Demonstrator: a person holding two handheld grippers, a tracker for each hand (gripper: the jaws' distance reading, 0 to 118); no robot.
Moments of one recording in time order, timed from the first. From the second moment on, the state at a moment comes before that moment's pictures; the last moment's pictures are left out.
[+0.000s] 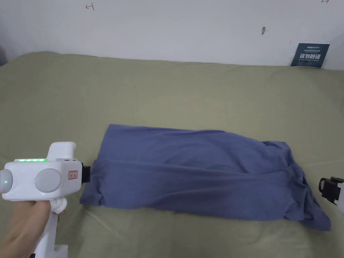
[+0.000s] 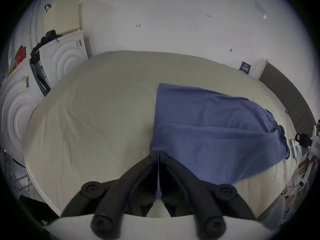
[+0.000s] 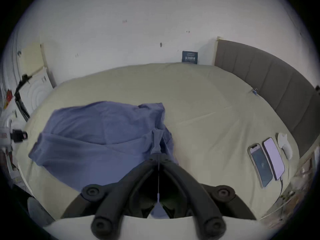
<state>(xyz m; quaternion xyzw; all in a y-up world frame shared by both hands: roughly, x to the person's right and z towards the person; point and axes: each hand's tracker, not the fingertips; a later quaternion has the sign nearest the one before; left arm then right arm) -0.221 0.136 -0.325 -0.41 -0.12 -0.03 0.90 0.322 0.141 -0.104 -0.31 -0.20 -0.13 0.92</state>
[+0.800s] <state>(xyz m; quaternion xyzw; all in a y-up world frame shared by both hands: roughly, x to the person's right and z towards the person) -0.182 0.085 -0.322 -0.47 -0.14 -0.07 0.87 0.320 0.097 -0.105 -0.37 -0.16 -0.11 0.91</state>
